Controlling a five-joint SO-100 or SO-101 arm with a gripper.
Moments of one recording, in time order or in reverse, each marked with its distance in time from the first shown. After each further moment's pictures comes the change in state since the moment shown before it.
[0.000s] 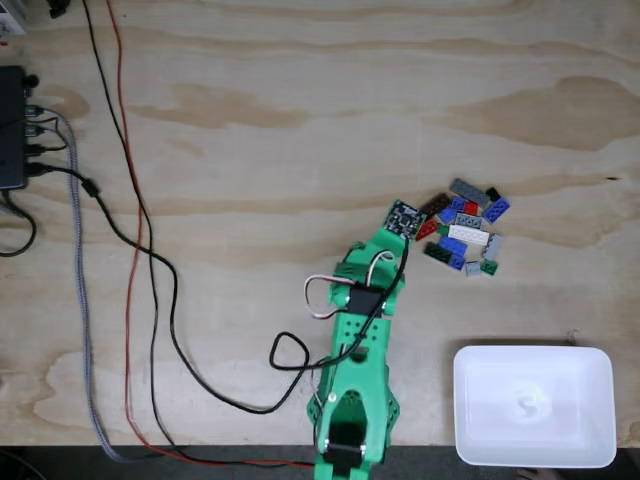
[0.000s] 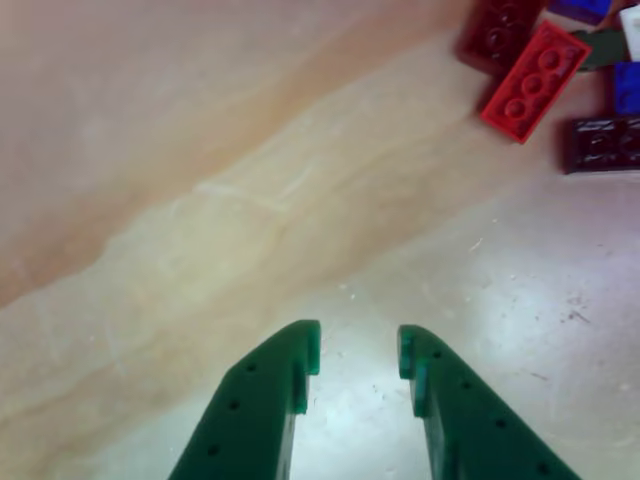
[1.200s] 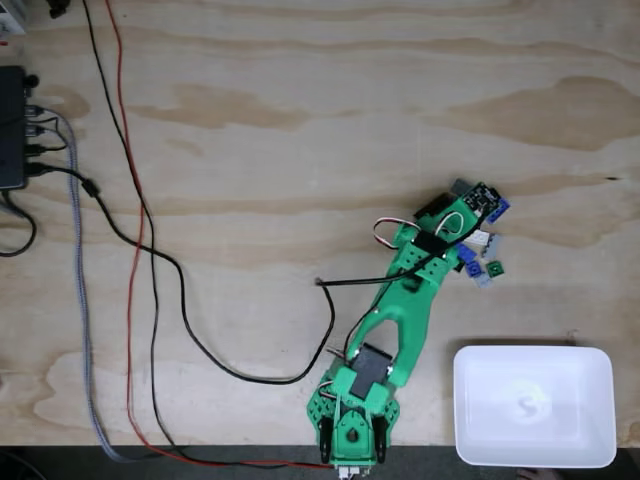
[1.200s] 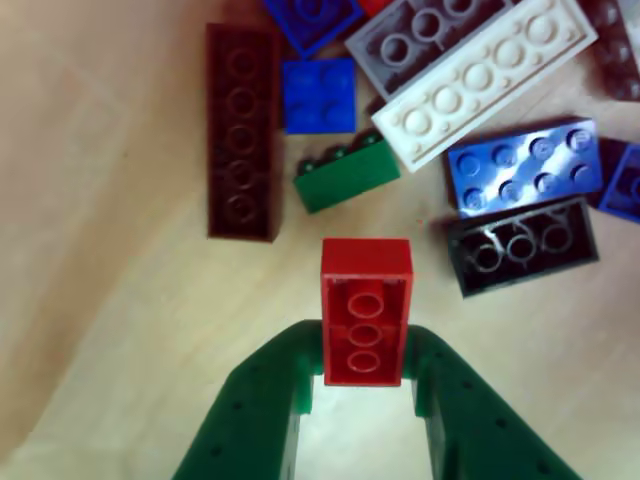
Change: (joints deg) arm 15.9 -33.9 -19.2 -4.4 2.5
